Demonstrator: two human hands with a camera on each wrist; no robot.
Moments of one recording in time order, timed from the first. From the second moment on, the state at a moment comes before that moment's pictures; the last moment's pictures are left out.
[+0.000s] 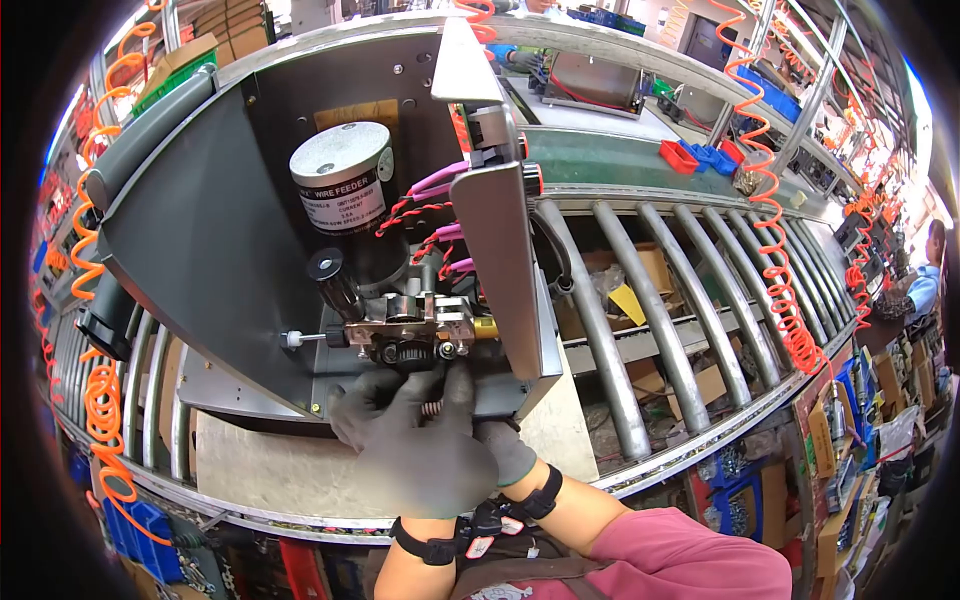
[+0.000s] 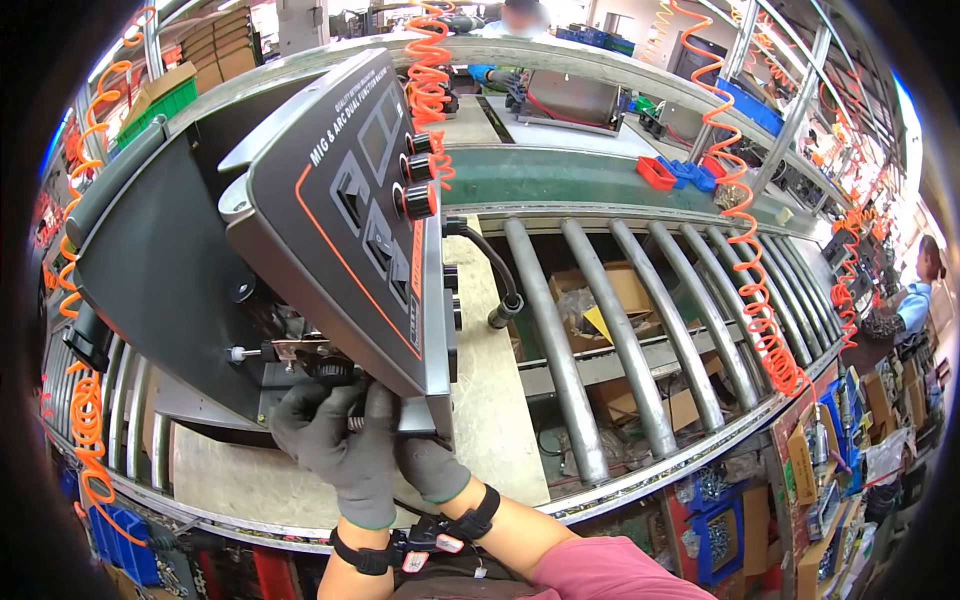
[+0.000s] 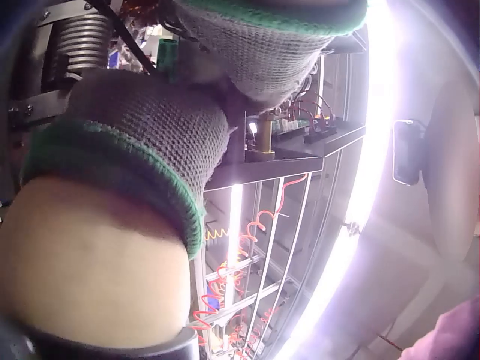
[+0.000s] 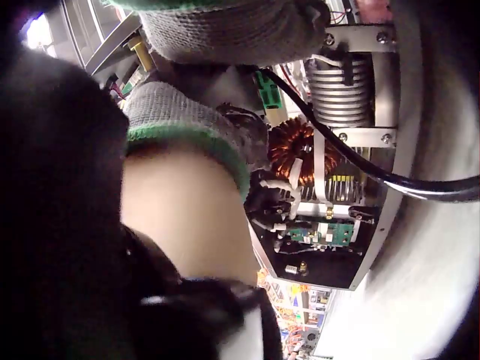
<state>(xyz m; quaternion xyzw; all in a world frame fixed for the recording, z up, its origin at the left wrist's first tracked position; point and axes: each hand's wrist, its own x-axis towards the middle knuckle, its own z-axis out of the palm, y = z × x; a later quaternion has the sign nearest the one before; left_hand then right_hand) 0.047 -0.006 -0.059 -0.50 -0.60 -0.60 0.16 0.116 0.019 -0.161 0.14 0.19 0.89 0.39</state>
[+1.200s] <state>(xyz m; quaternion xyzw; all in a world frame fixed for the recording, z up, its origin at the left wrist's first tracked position) 0.019 -0.021 -0.049 -0.69 -0.63 -0.35 0.09 0.130 -0.005 -0.171 -0.11 -0.02 0.88 0.46</state>
